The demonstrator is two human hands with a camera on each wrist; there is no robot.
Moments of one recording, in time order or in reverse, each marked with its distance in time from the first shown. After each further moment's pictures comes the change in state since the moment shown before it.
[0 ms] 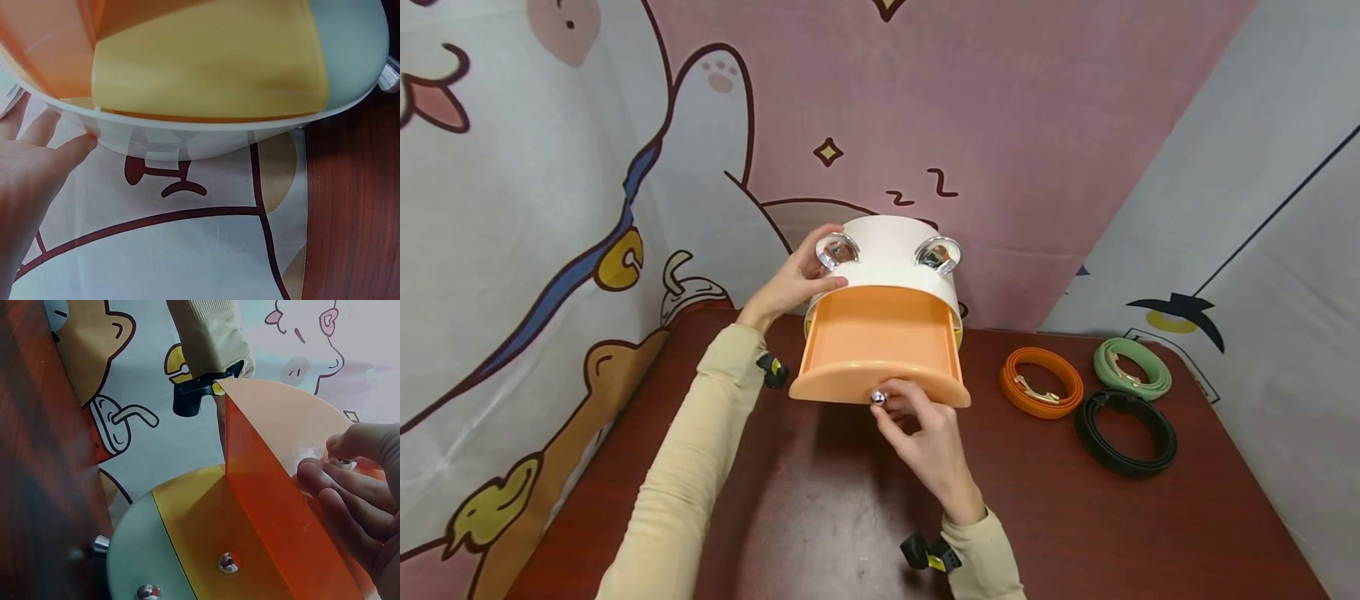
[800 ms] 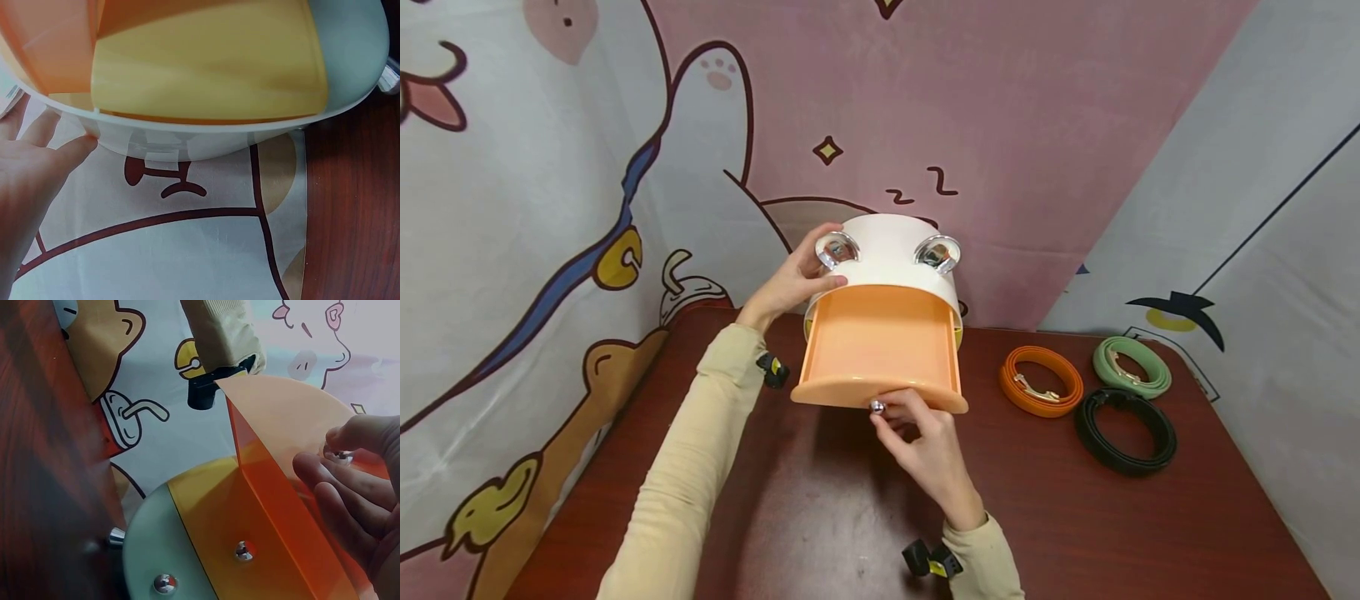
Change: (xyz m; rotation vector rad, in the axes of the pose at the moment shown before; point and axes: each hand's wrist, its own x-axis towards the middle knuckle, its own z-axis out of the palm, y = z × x) left_hand 0.000 -0.001 0.000 0.031 0.010 -0.020; right_hand -0.010 0.003 0.003 0.042 -0.035 0.035
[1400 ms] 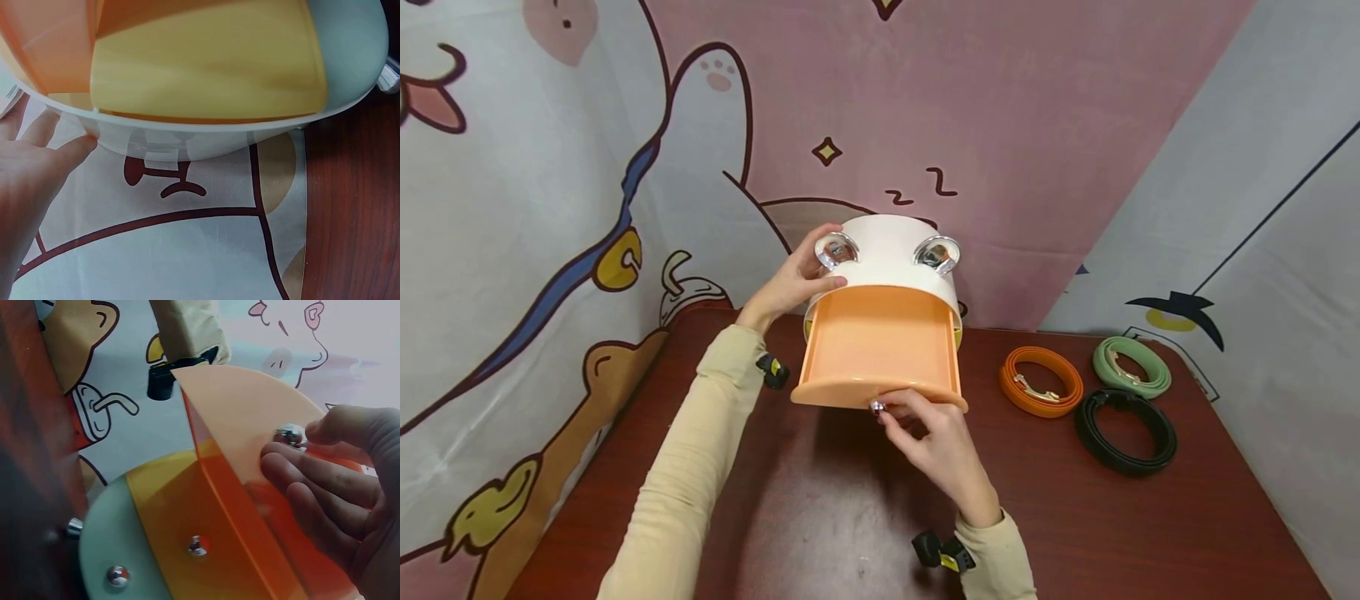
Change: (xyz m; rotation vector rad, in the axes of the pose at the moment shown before) left_hand 0.000 0.000 0.001 0.007 0.007 -0.004; right_hand 0.010 -0.004 -0.019 -0.101 -0.101 -0.059
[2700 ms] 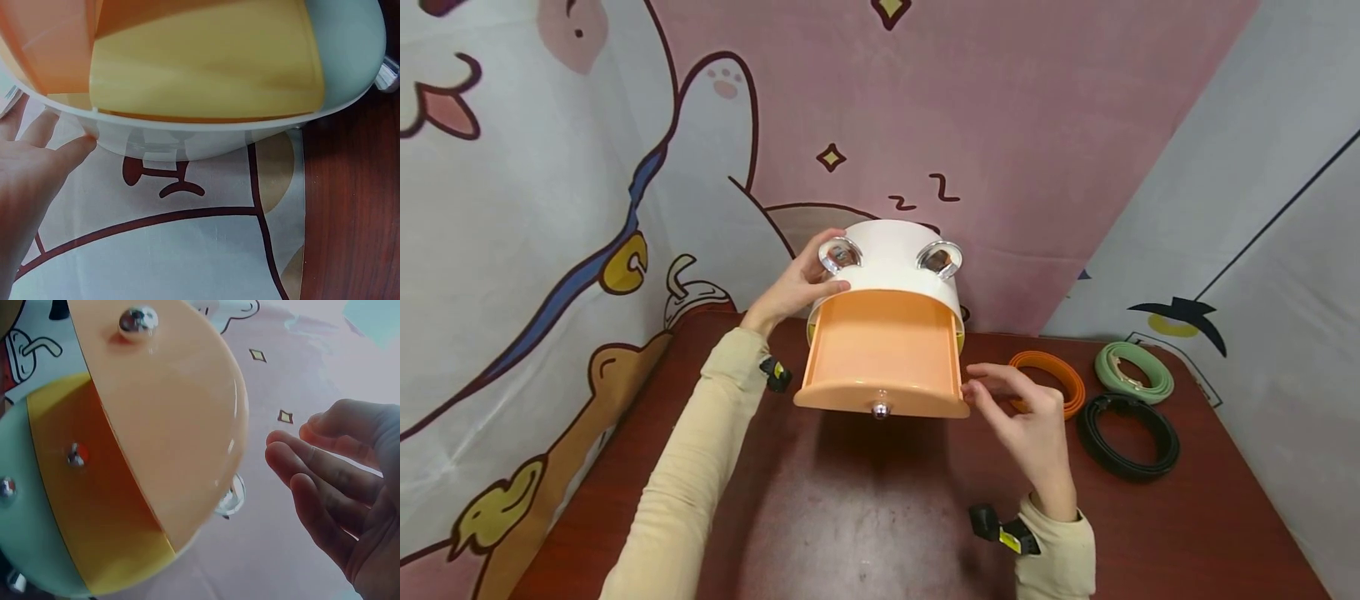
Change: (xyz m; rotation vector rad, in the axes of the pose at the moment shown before) left_hand 0.000 0.002 0.002 -0.020 0.005 0.002; right_hand 0.000 0.001 -0.081 -0.028 0.196 0.138
